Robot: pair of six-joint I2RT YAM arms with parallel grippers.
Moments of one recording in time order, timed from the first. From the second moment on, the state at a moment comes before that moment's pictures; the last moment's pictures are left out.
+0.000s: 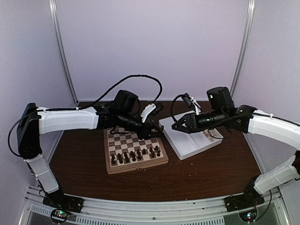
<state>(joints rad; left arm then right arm) -0.86 1.74 1.31 -0.16 0.57 -0.02 0.70 1.27 1.04 -0.29 -0.49 0.44</state>
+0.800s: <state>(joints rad) -0.95 1.67 1.21 -0.10 0.29 0.21 0.73 1.49 1.13 -0.21 -0.50 0.82</state>
